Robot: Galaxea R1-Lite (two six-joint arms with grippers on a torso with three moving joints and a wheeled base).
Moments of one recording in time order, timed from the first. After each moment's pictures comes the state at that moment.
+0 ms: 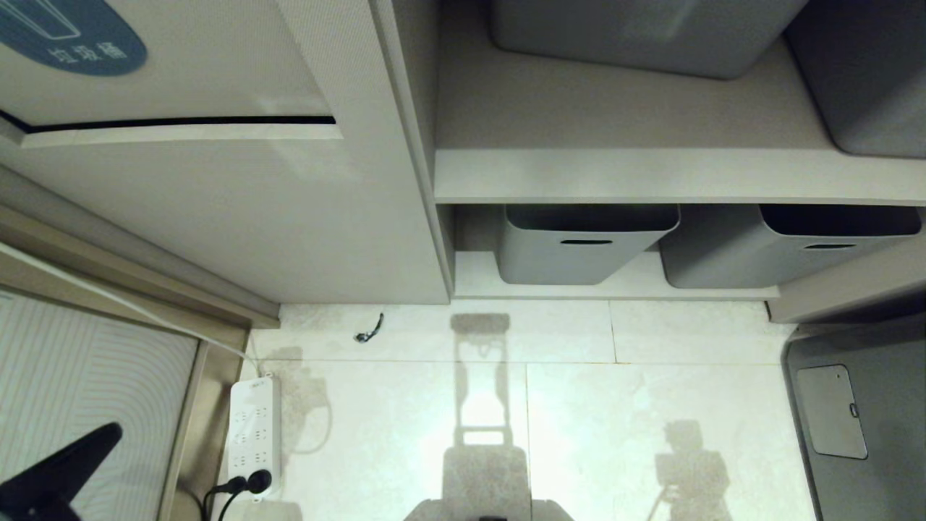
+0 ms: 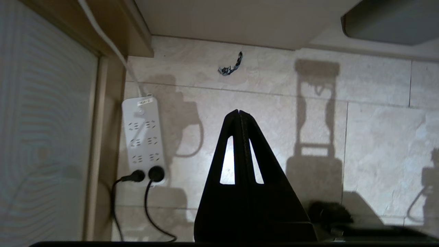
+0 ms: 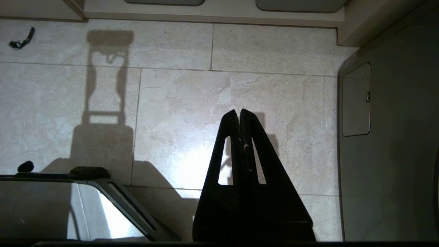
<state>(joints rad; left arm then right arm) -0.11 0.73 -0.13 -0.50 0.07 -0.08 0.00 0.00 -0.03 0.08 0.01 -0.01</state>
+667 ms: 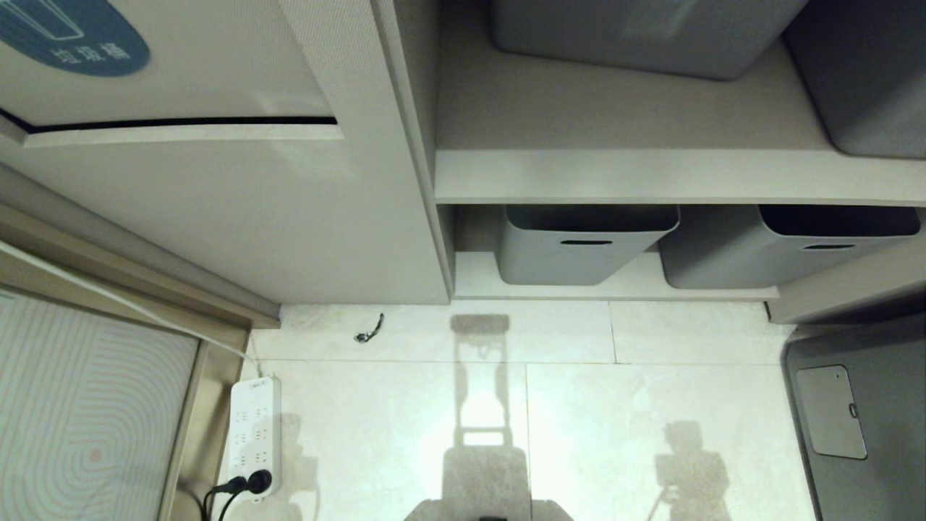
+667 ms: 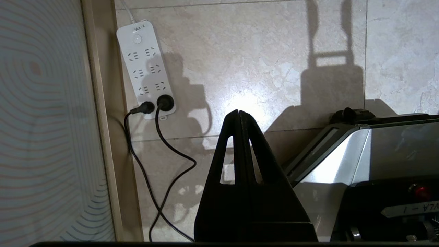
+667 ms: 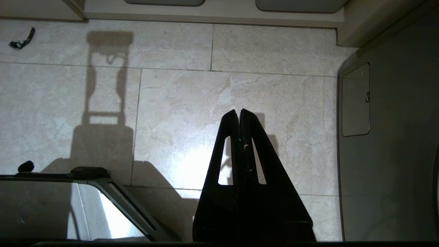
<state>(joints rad) -0.08 0.28 0.00 0.00 0.00 0.04 0.00 0.00 -0.03 0.08 0.01 -0.01</state>
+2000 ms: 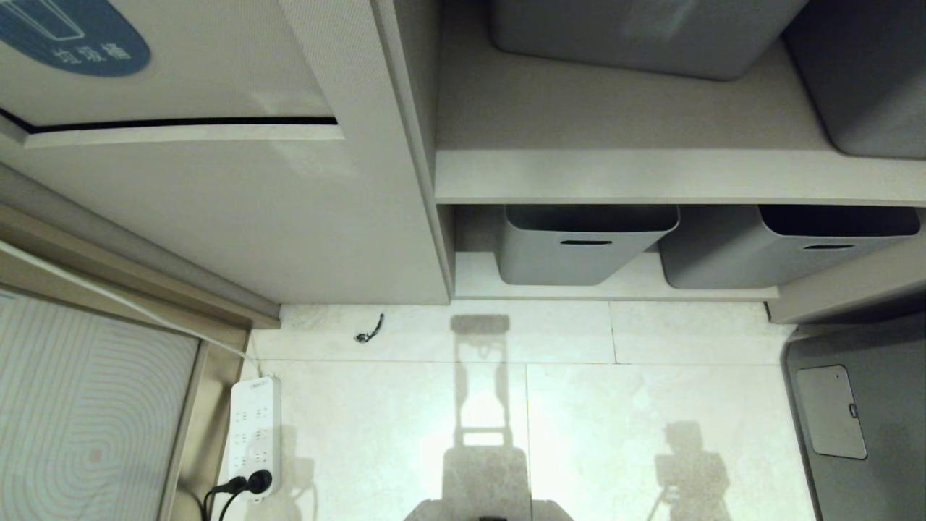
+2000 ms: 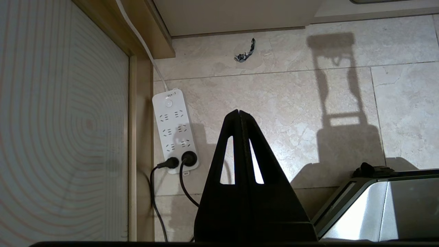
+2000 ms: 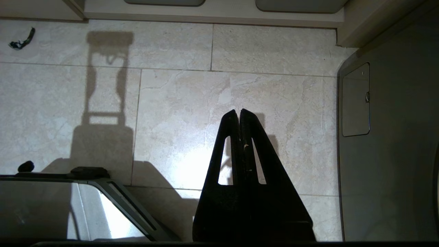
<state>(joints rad) 0.00 0.00 0.00 0.00 -0.01 0.10 0.00 0.00 -0.03 0.08 0.01 -0.01</state>
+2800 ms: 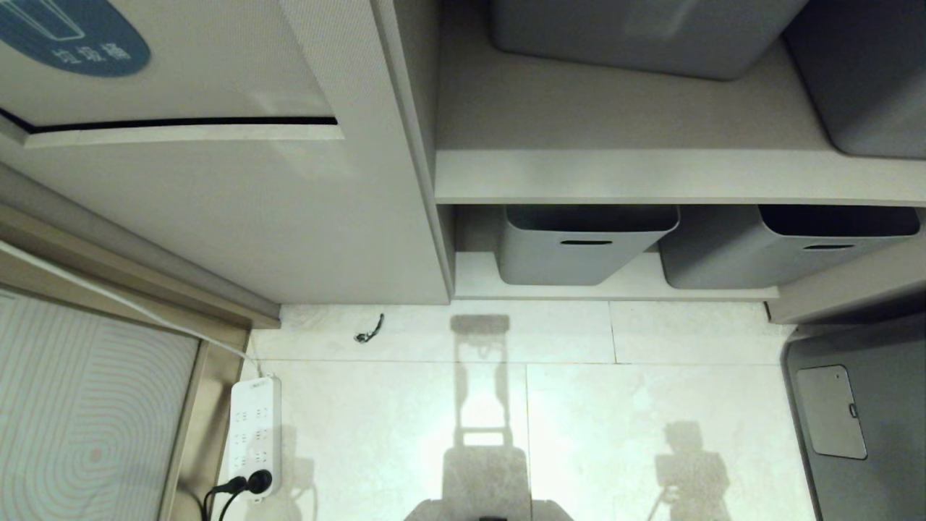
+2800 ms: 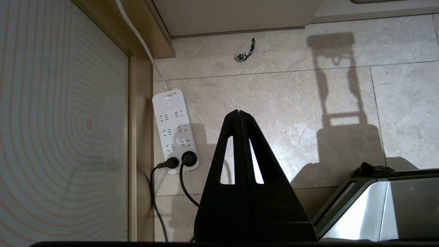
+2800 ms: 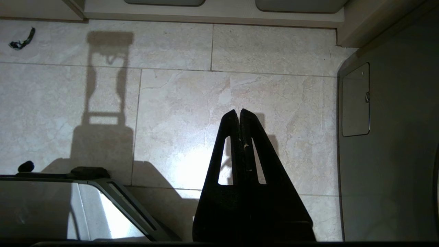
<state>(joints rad) 0.00 0.00 0.00 0.00 -0.01 0.10 0.00 0.00 -0.03 0.08 0.01 -0.01</state>
